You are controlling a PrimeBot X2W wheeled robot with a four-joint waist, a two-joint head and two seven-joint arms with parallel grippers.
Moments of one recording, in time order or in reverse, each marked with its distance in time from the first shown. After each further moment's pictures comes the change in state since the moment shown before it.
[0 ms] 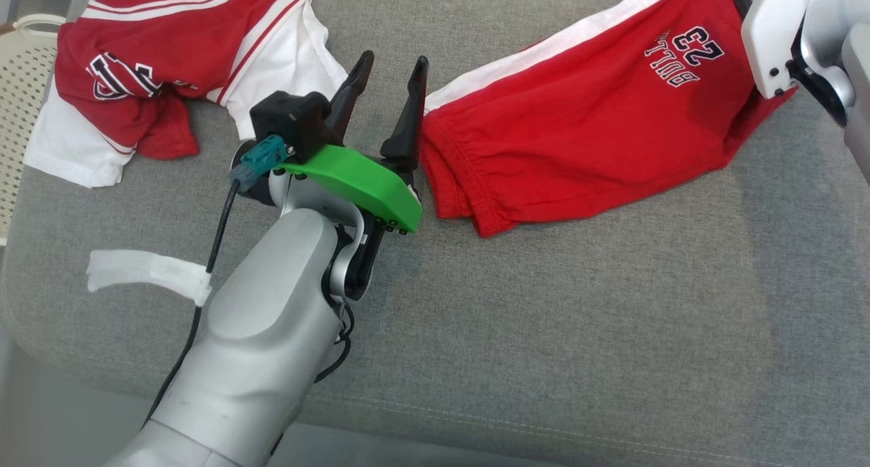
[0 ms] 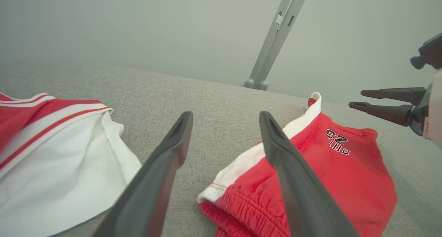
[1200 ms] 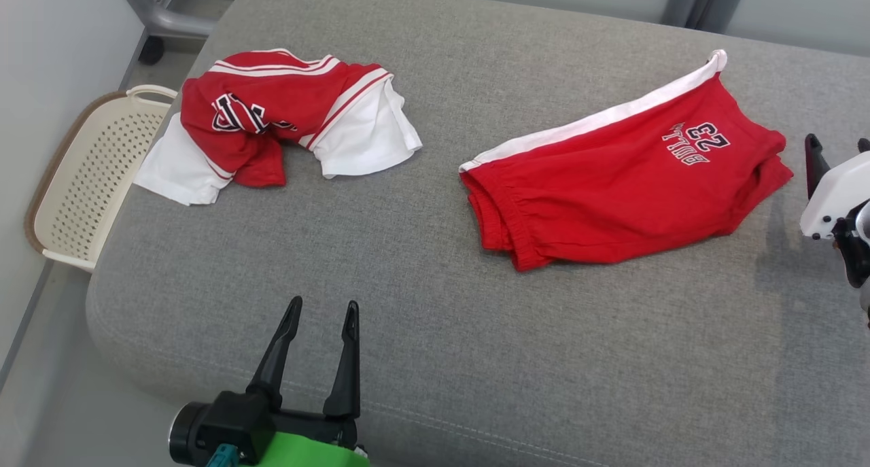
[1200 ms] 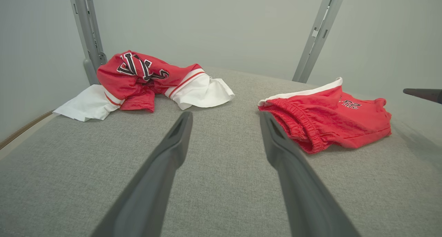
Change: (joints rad) left arm 0.871 0.000 0.355 -0.592 0.493 -0.017 -0.002; right arm 0.351 0.045 -0.464 0.318 0.146 0.000 -0.393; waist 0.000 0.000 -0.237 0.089
